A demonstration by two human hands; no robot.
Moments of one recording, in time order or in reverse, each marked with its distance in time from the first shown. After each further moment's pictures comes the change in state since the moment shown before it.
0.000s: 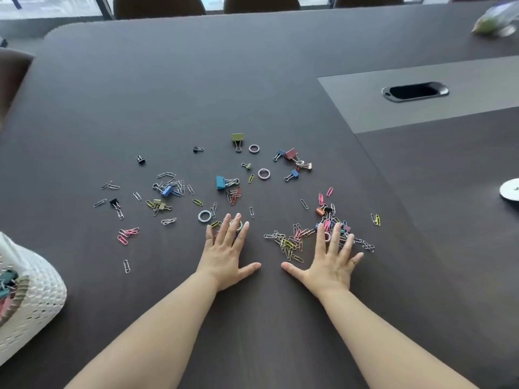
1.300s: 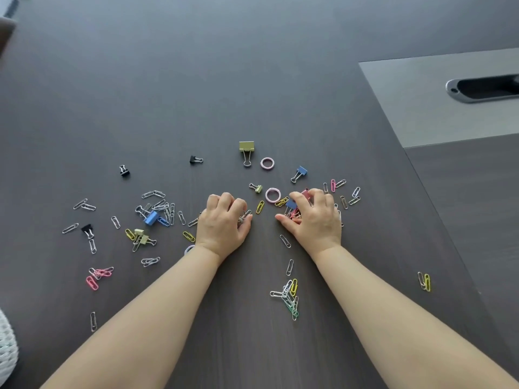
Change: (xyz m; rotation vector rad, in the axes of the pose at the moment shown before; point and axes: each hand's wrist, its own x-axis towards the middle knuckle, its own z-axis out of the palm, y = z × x) left_hand 0.147 -0.045 -0.019 -0.199 0.684 -0.107; right_hand 0.180 -0.082 -0.033 0.098 0.426 -0.480
